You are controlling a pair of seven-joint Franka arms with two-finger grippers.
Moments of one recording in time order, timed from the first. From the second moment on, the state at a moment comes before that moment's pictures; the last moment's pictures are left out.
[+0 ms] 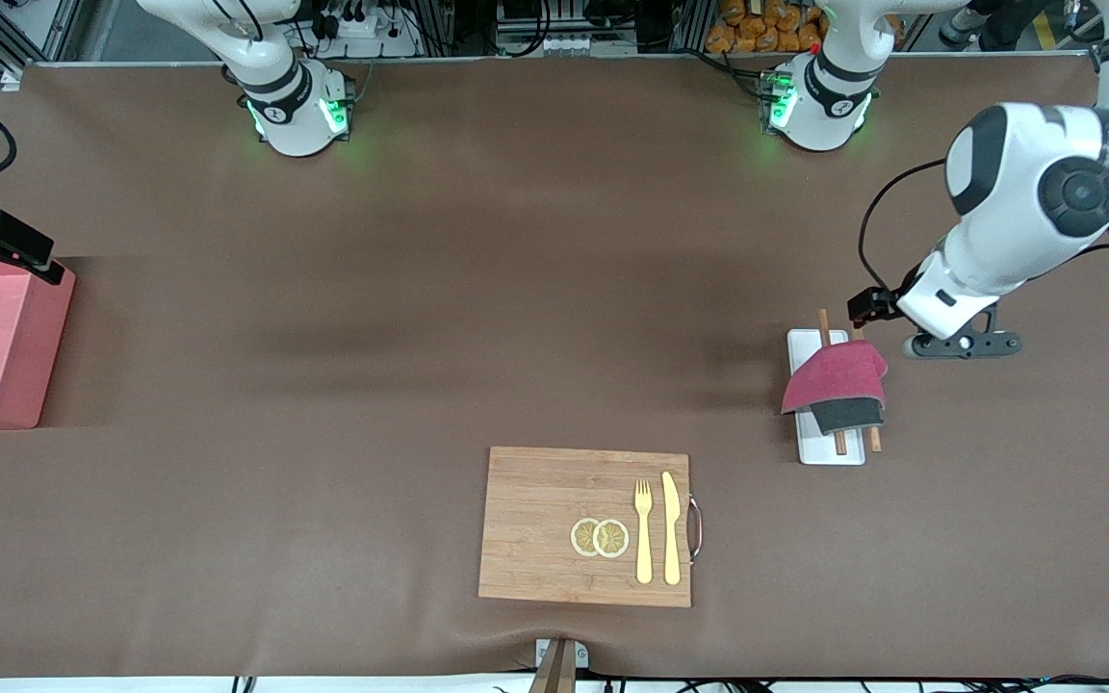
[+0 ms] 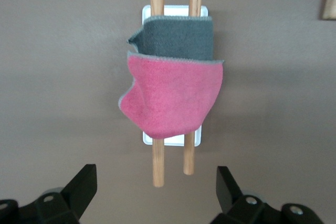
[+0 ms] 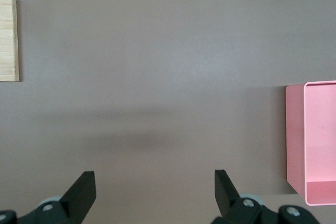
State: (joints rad) left arm -0.01 0.07 -0.11 -2.10 0.02 2.10 -0.14; right arm -0.04 0.01 -0.03 -1.55 0.02 1.61 -0.05
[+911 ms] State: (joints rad) left arm -0.01 0.24 -0.10 -2.05 0.02 2.23 -0.14; right arm -0.04 0.01 -0.04 -1.55 0.02 1.61 -0.05
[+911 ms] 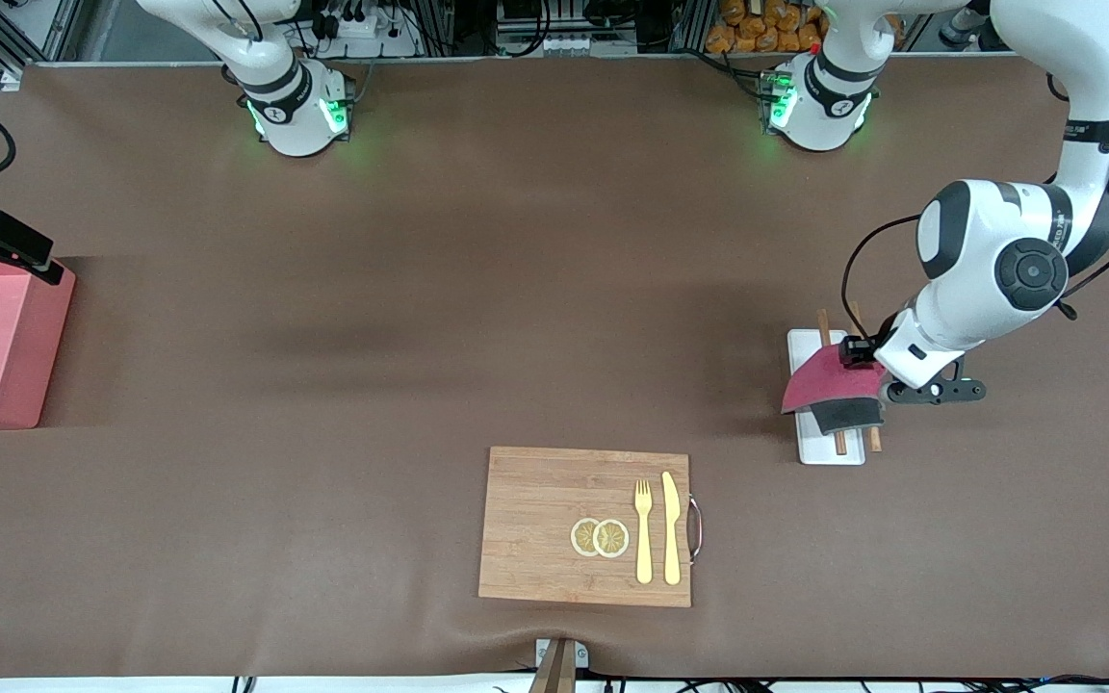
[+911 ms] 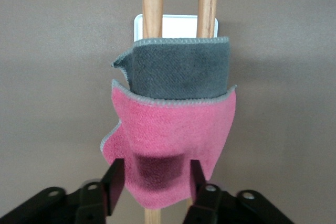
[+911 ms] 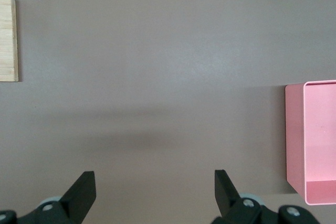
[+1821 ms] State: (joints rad) left arm 0.00 0.25 -0.10 -2.04 0.02 2.23 -0.14; right arm -0.04 0.01 -0.04 -1.55 0.02 1.60 -0.05
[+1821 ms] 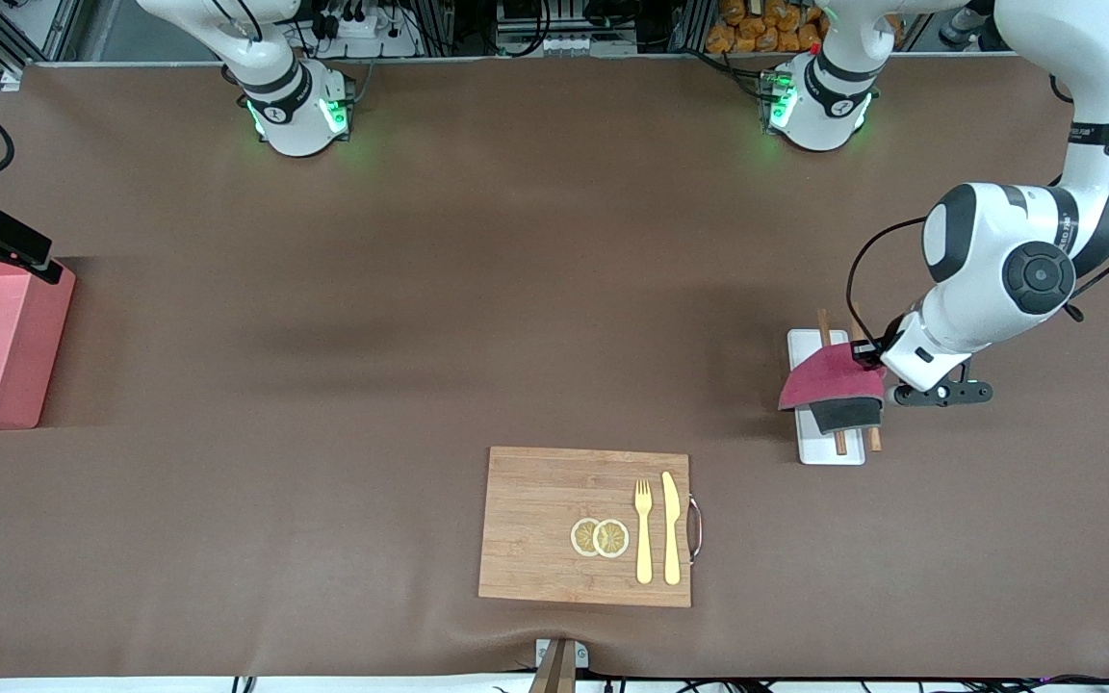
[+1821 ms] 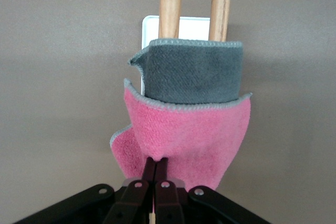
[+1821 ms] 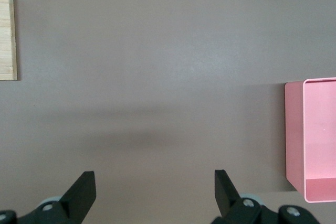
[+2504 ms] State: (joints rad) left arm 0.00 0.21 -0.29 -1.81 0.02 1.92 -0.38; right arm -0.04 0.03 -0.03 -1.55 0.02 1.60 -0.05
